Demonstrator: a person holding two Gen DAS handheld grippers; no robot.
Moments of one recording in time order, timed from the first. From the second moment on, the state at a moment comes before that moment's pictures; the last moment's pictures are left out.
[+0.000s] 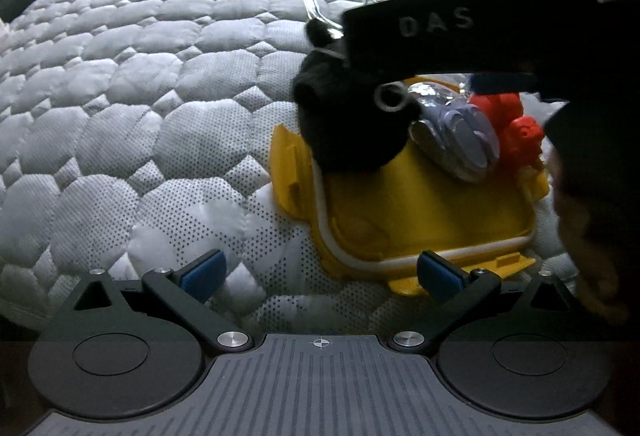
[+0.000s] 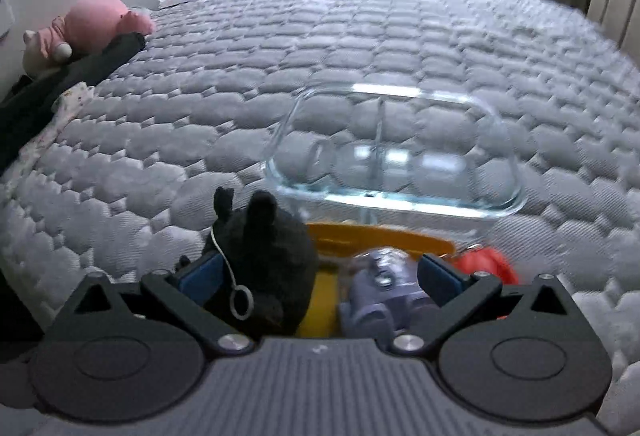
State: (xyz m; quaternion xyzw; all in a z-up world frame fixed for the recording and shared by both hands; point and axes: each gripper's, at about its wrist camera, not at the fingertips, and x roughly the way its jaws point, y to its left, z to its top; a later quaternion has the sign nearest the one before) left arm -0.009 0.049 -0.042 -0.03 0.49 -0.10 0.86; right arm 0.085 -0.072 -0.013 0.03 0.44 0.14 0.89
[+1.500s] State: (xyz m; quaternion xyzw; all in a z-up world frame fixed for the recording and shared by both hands) left arm 0.008 0.069 -0.042 -0.12 0.50 -0.13 0.85; right arm 0.123 -0.126 0.061 0.14 0.40 0.21 0.88
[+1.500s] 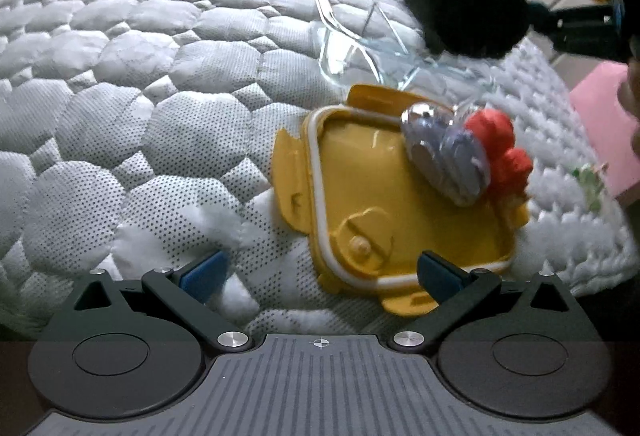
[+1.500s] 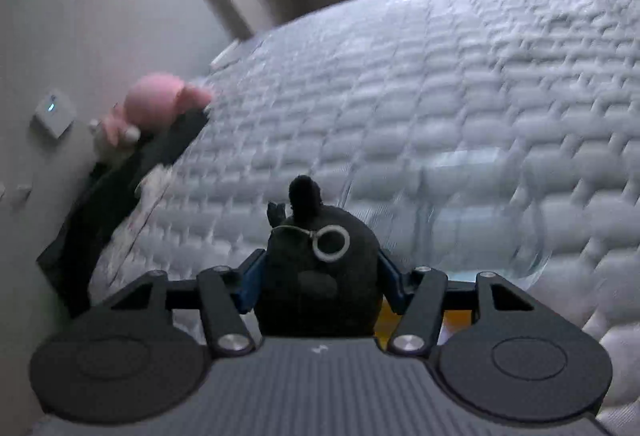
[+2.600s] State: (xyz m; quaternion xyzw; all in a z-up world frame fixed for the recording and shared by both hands) left arm 0.017 0.064 -0.041 -0.09 0.49 -0.12 0.86; right arm 0.179 -0.074 -0.004 0.09 0.41 0.14 0.90
